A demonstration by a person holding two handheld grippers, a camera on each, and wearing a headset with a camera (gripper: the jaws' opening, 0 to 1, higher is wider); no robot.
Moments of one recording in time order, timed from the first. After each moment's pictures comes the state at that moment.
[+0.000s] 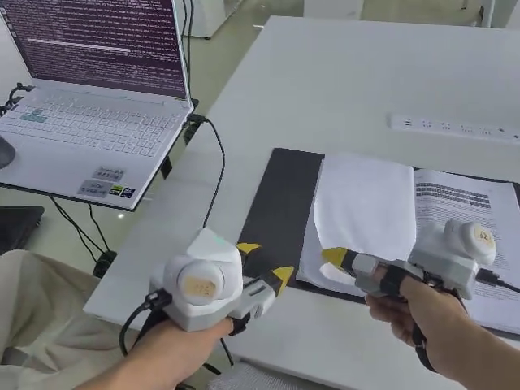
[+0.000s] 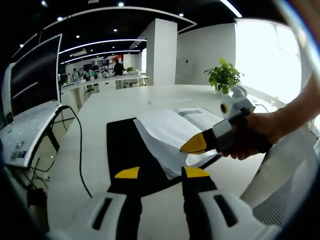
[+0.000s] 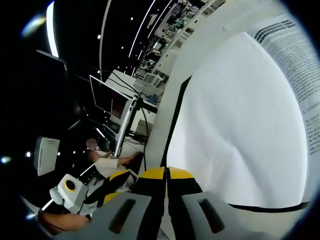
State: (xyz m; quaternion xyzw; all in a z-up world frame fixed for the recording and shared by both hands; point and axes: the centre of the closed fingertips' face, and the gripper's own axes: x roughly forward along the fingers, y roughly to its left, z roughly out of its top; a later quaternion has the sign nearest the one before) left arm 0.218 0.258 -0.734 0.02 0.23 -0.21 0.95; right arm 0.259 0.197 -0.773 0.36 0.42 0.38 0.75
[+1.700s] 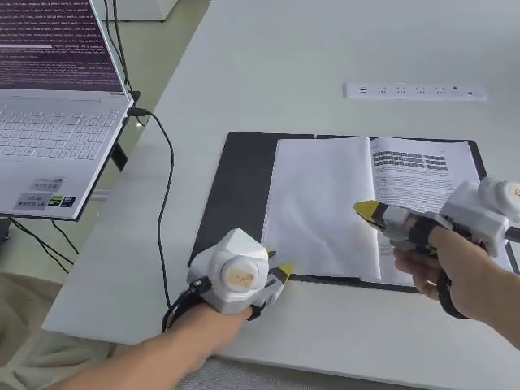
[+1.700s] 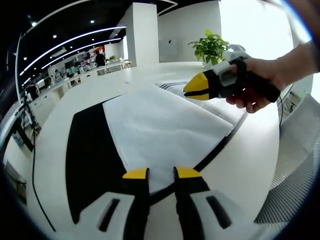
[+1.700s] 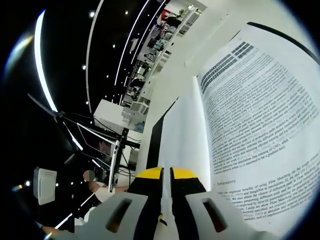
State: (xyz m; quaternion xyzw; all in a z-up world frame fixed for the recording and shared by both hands) left arm 0.257 0.192 -0.817 0.09 0.29 -0.27 0.92; right arm 0.336 0.081 -0.777 0.44 0.37 0.27 0.77
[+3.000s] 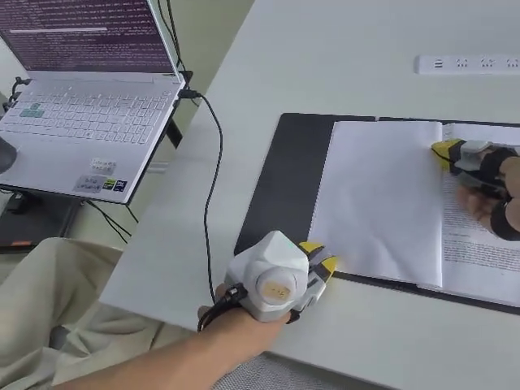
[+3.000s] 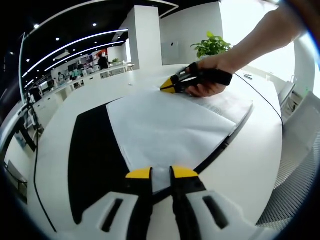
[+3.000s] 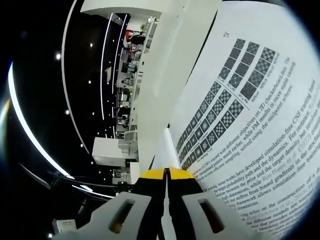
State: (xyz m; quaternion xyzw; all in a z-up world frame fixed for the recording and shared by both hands) left arm 0.262 0.193 -0.819 0.09 0.27 -0.25 0.92; right arm 0.473 0.056 -0.810 0.57 0.36 0.15 0.72
